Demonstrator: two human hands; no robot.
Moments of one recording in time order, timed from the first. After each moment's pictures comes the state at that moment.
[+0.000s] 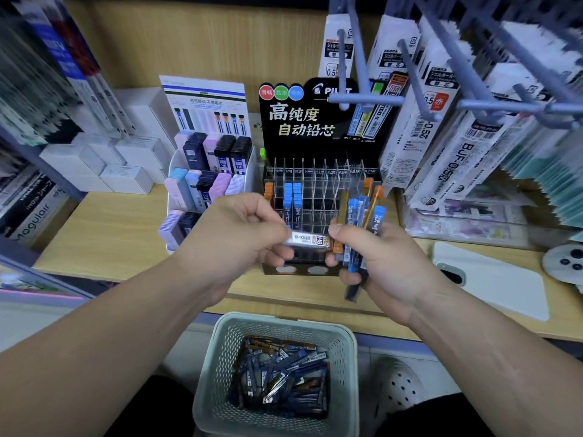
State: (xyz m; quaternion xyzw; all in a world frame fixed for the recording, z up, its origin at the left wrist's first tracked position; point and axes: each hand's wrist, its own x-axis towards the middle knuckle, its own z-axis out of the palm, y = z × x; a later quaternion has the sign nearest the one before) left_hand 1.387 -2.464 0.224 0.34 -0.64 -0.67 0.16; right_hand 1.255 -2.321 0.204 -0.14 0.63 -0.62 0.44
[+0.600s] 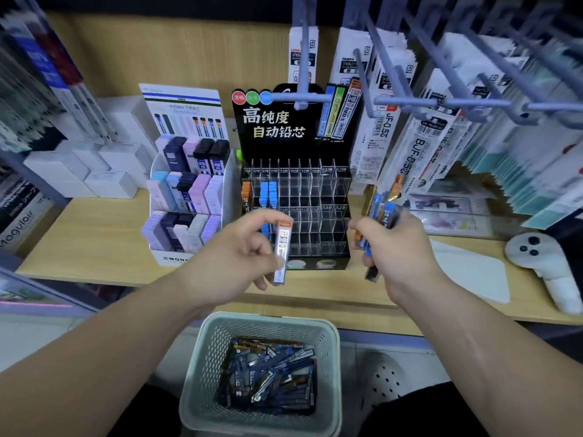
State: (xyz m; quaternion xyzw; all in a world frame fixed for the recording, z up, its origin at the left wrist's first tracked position) left_hand 1.393 -2.446 0.203 0.24 -0.78 -0.58 0.05; right_hand 1.222 -2.290 0.193 -0.10 0.76 -0.60 0.23
